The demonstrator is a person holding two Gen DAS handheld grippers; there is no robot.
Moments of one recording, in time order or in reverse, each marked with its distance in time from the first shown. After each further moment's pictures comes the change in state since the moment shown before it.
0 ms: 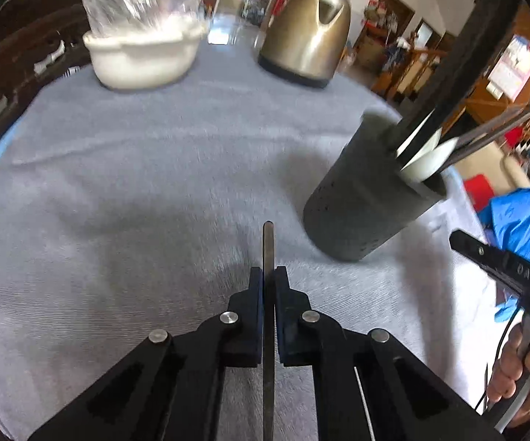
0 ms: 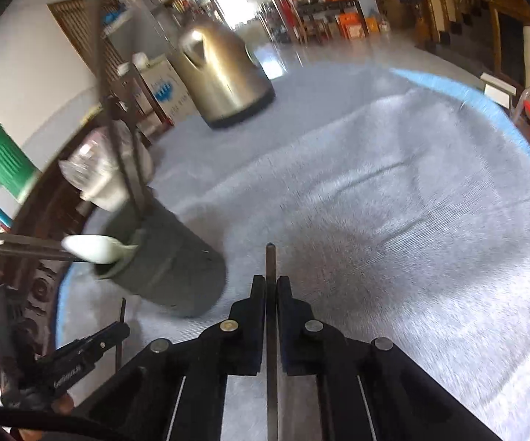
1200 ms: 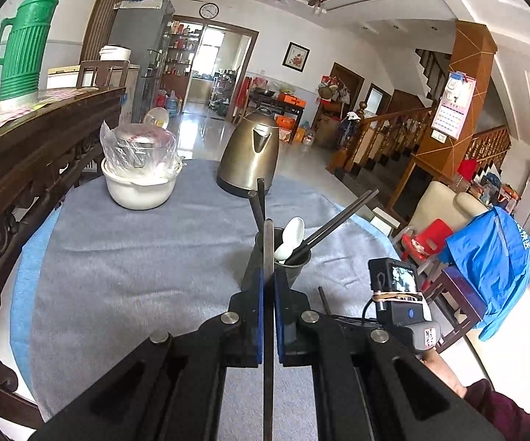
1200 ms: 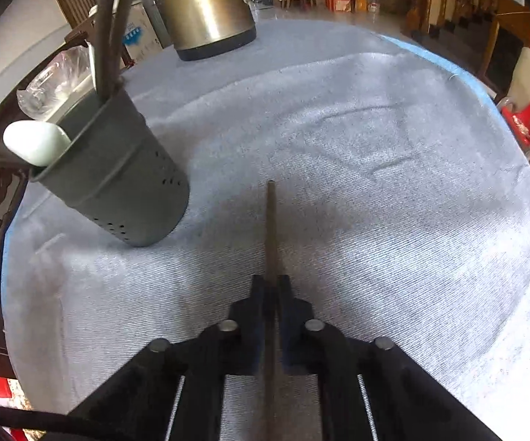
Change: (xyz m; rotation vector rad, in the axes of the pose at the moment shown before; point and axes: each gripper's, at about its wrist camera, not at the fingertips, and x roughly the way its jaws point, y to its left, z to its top) left arm -0.166 -0.042 -0.023 0.101 -0.359 -0.100; right arm 0.041 0.022 -0.036 -0.081 0.197 -0.233
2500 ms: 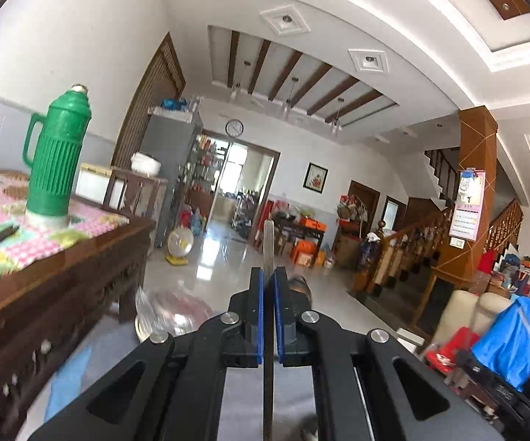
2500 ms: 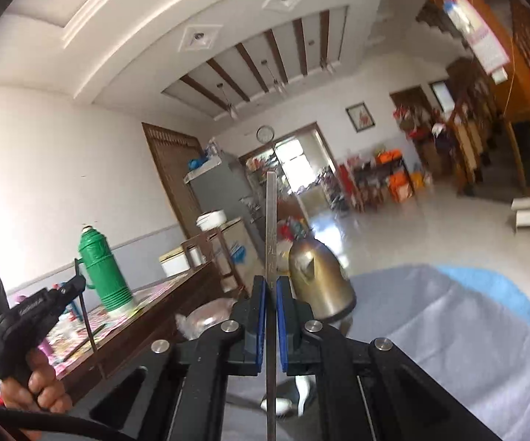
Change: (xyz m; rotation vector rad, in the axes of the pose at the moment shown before) left arm -0.024 0.045 0.135 -0.010 -0.538 0.089; right arm -0.234 0.036 0.021 0.042 -0.934 0.397
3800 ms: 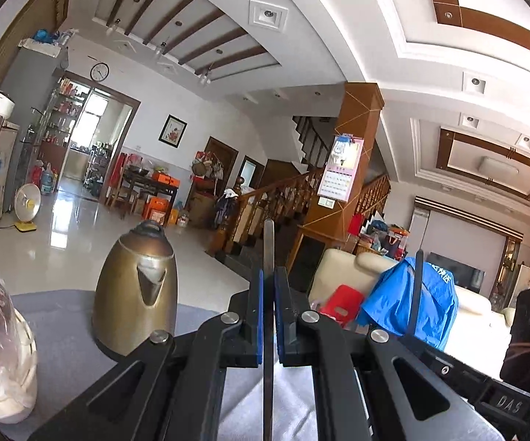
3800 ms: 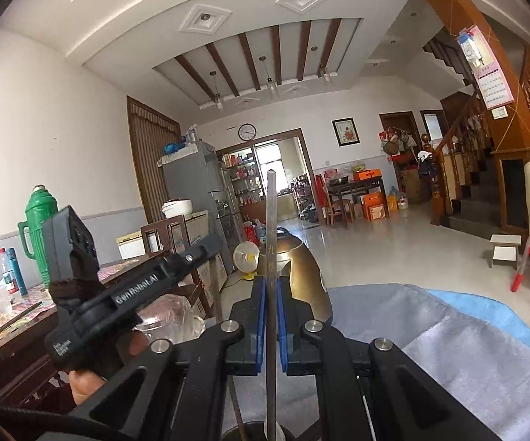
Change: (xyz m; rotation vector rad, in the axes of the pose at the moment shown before) left arm 0.195 -0.031 -0.090 -0.025 0.193 -0.661; right arm 0.105 0.014 -0.030 -0.138 -0.001 -0.137
